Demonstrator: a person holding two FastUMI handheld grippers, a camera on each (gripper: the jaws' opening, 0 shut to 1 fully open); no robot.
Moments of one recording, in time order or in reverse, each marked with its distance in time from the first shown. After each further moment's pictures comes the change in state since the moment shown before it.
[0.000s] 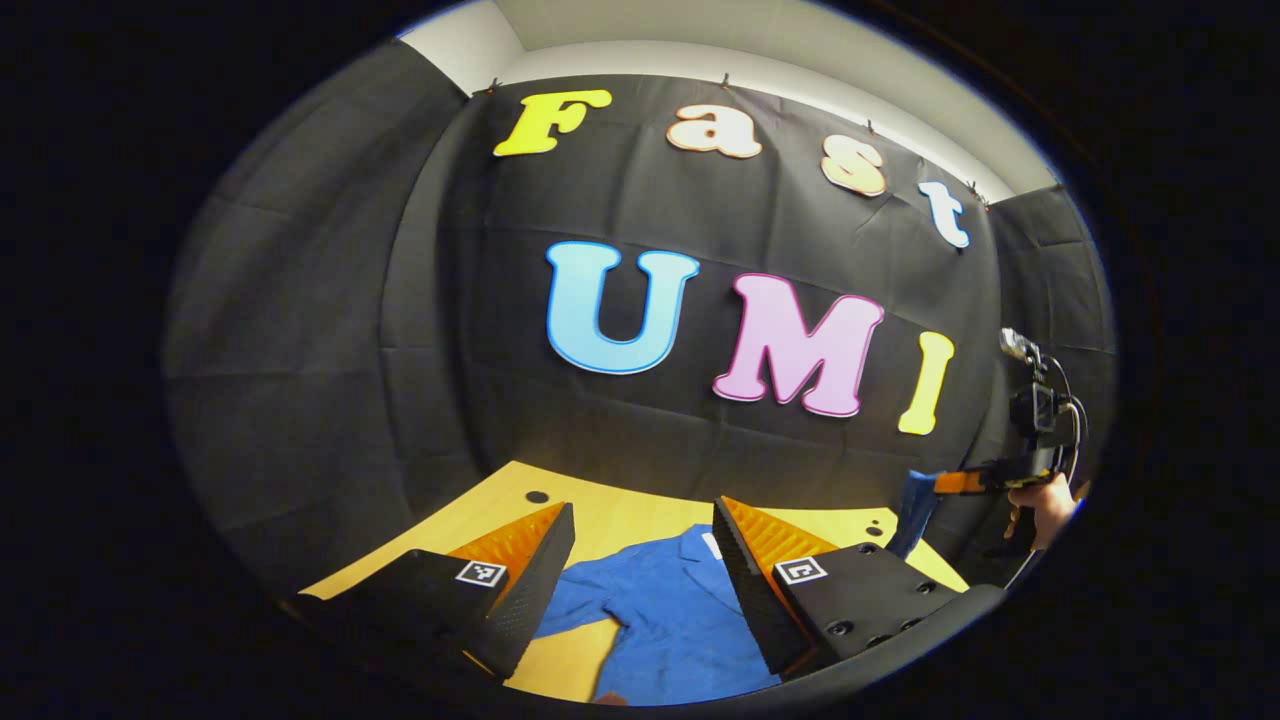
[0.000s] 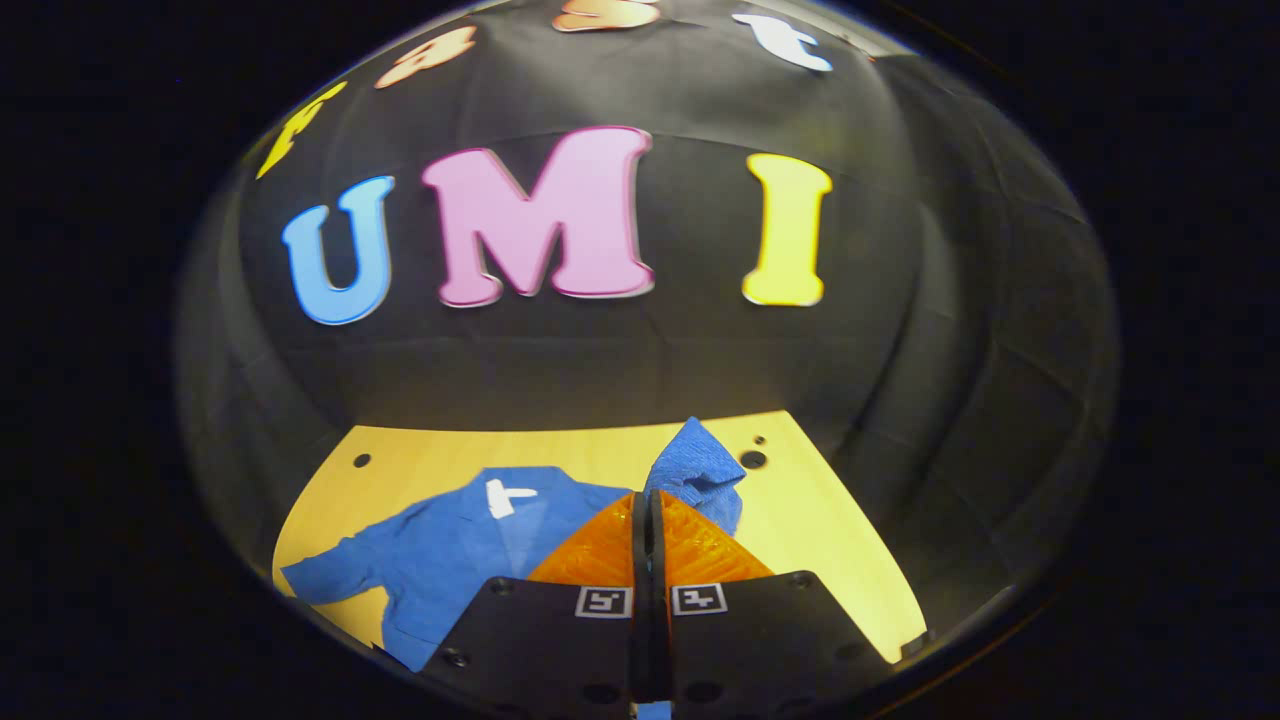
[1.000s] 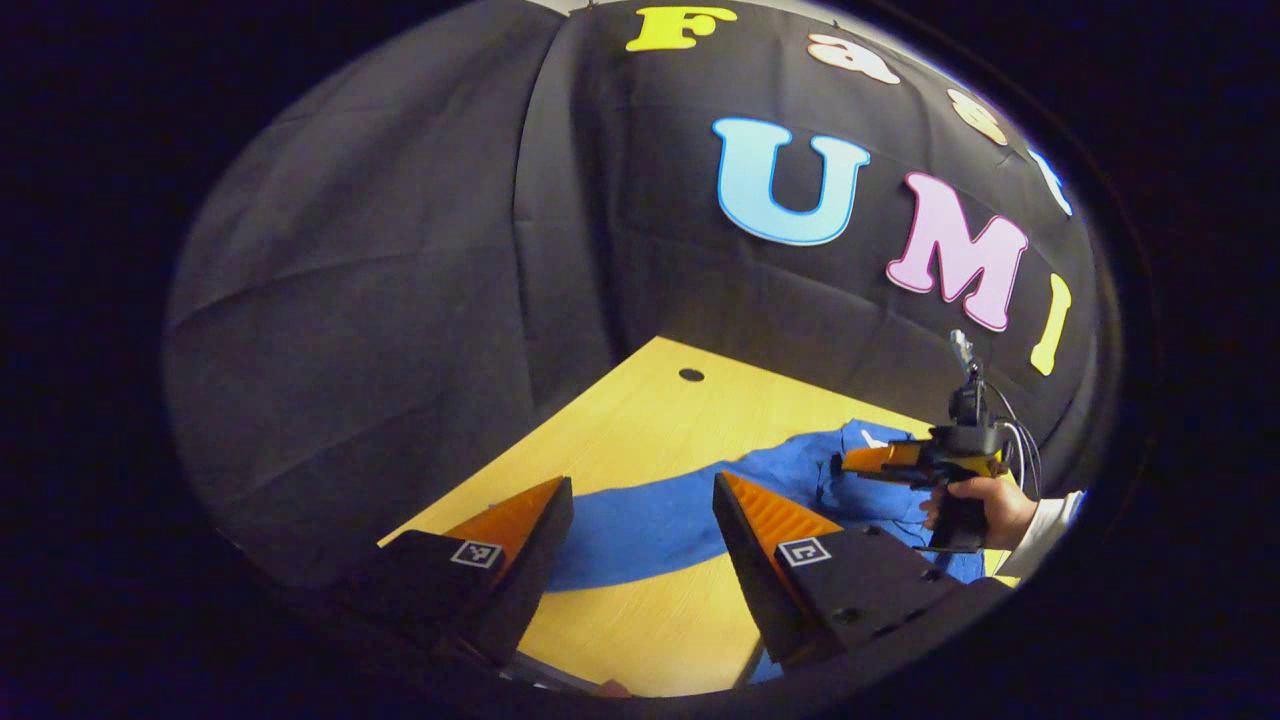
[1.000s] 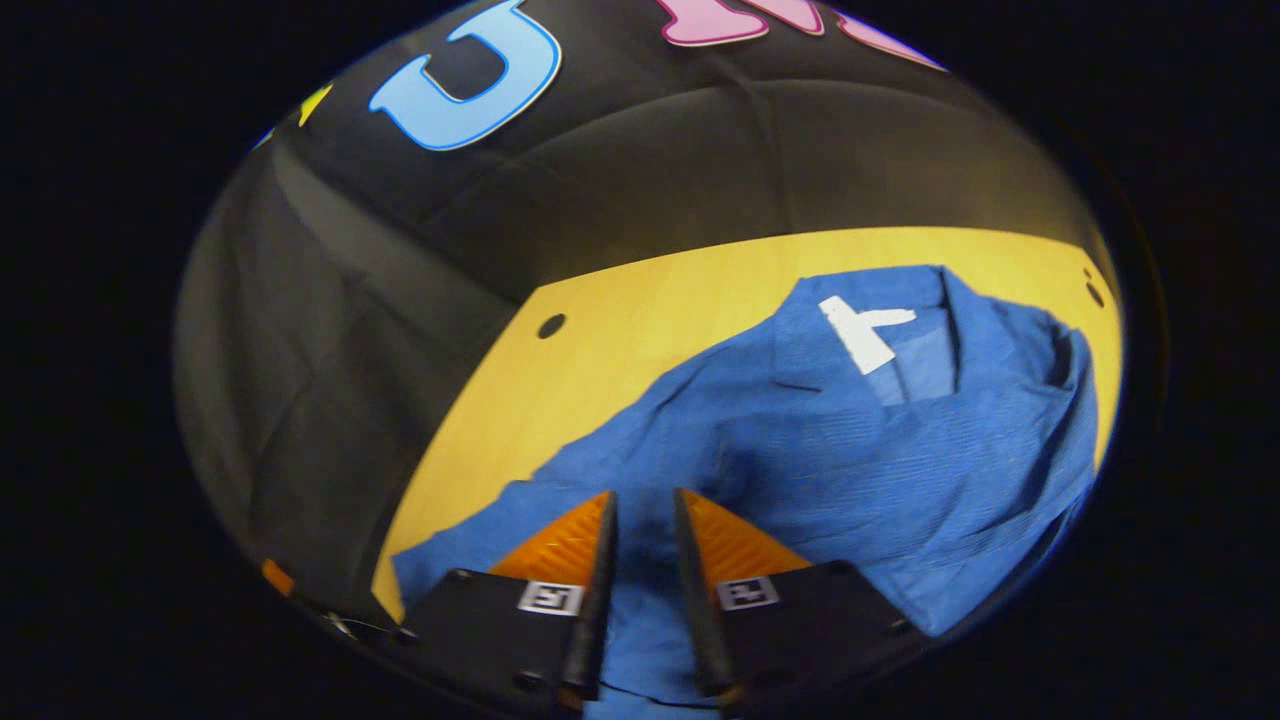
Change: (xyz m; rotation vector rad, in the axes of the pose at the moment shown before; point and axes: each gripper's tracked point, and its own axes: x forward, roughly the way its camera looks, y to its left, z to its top) left arm -0.012 0.167 -0.142 -0.089 0.362 0.289; right arm 0.107 0.300 -0.222 0.165 0.467 0.547
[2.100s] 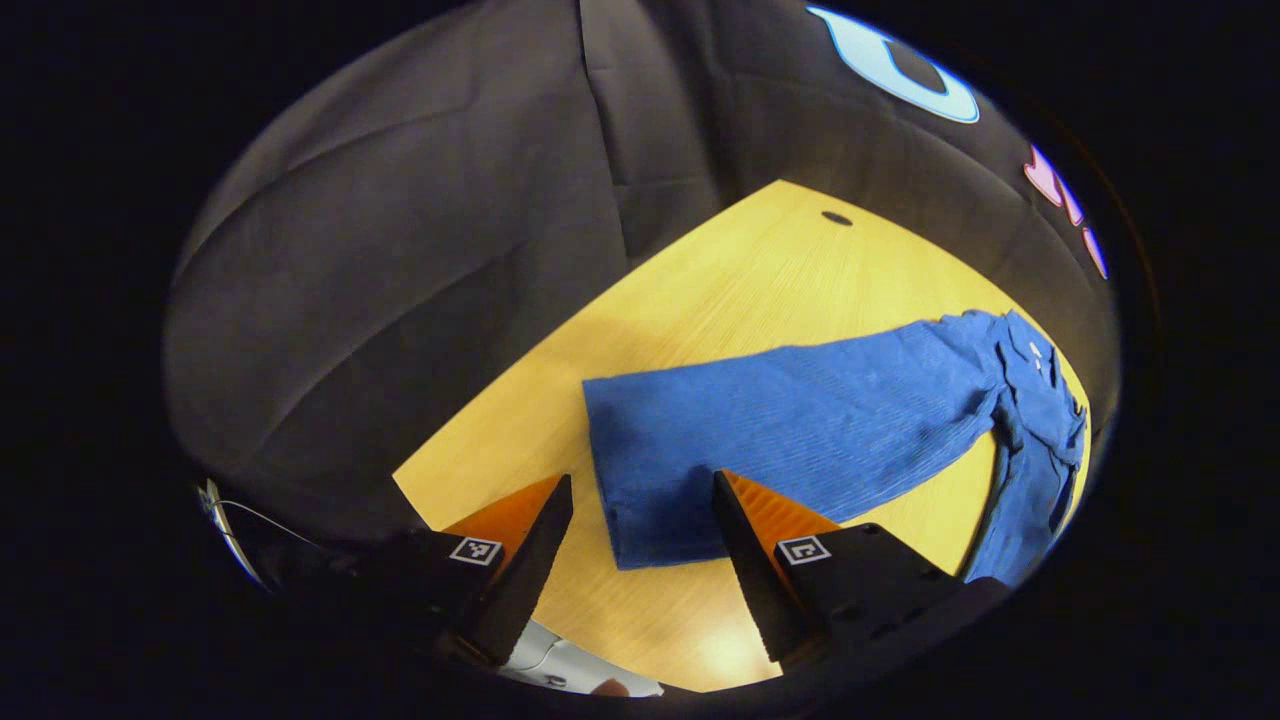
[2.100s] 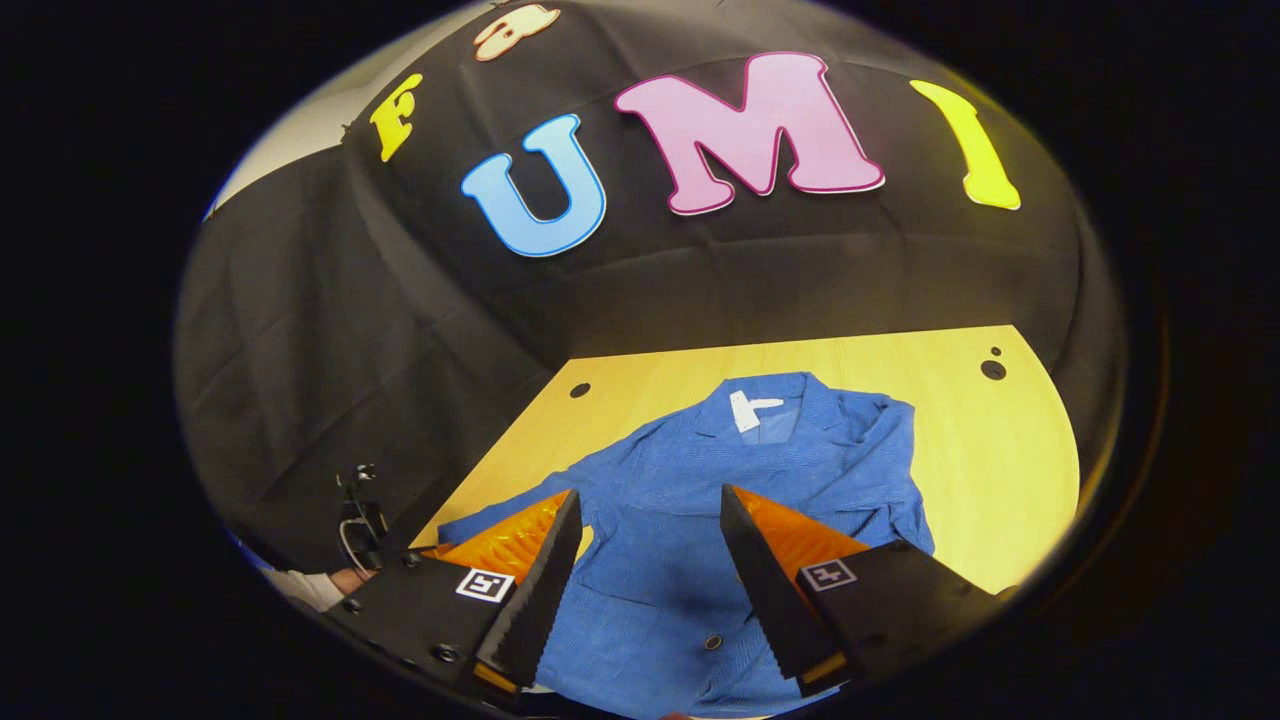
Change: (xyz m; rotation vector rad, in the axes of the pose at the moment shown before) left arm 0.095 0.112 -0.126 -0.028 0.408 0.238; right arm -0.270 -0.034 0.024 -0.128 -0.231 -0.032
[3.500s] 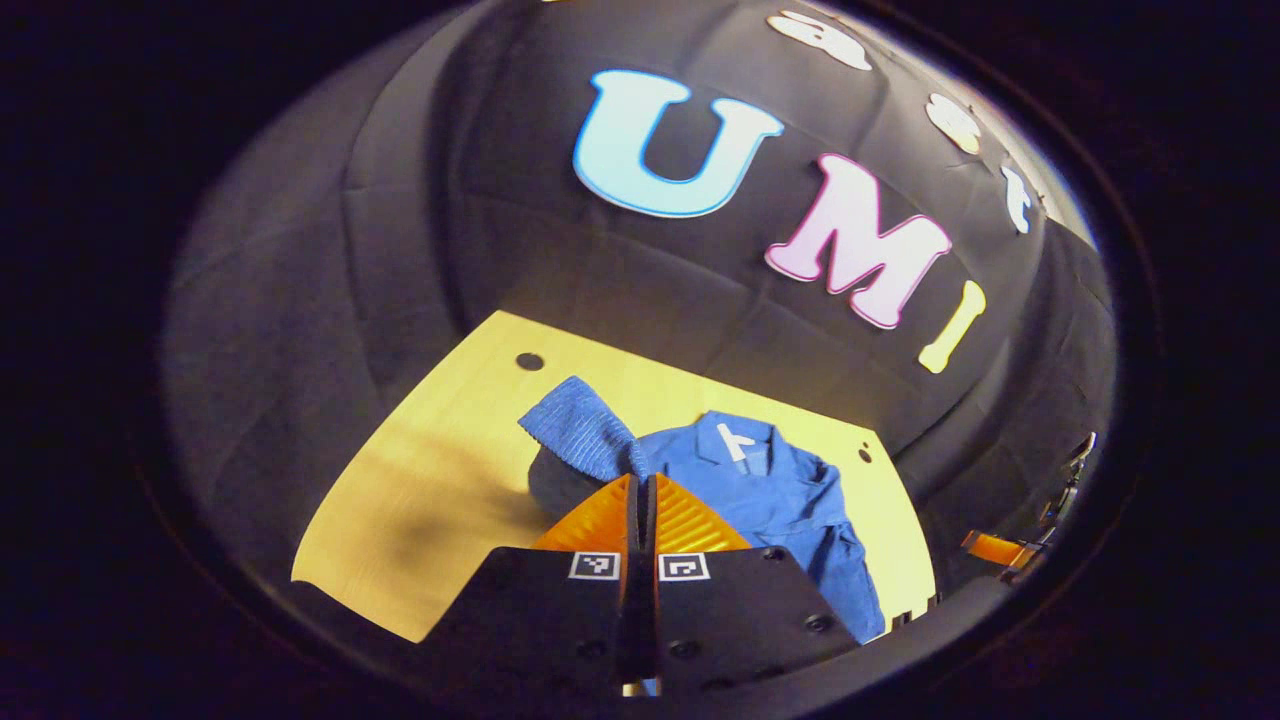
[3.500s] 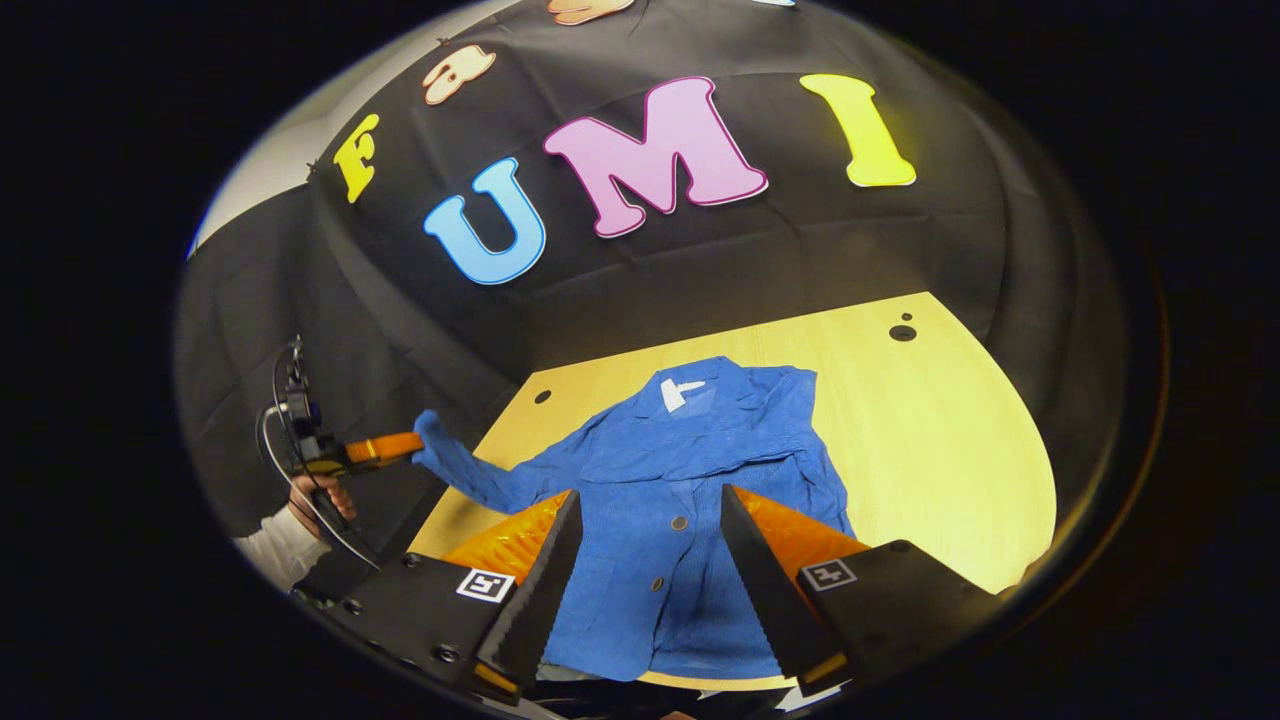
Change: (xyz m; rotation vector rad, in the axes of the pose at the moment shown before) left arm -0.221 -0.258 0.150 0.203 -0.277 -0.685; right arm -0.107 -0.074 -0.034 0.100 -0.057 -0.086
